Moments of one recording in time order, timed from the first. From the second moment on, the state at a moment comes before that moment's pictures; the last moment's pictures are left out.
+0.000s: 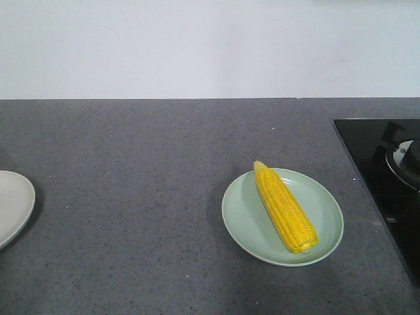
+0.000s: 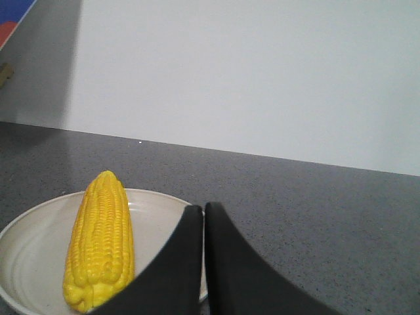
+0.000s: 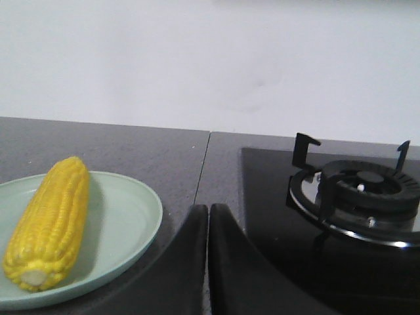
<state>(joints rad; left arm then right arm) 0.08 -0.01 0.03 -0.19 0.05 0.07 0.04 0.00 0.03 0.17 0.05 -0.23</state>
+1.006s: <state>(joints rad) 0.08 -0.01 0.03 -0.19 0.05 0.07 0.01 -0.01 0.03 -0.12 0.05 0.12</state>
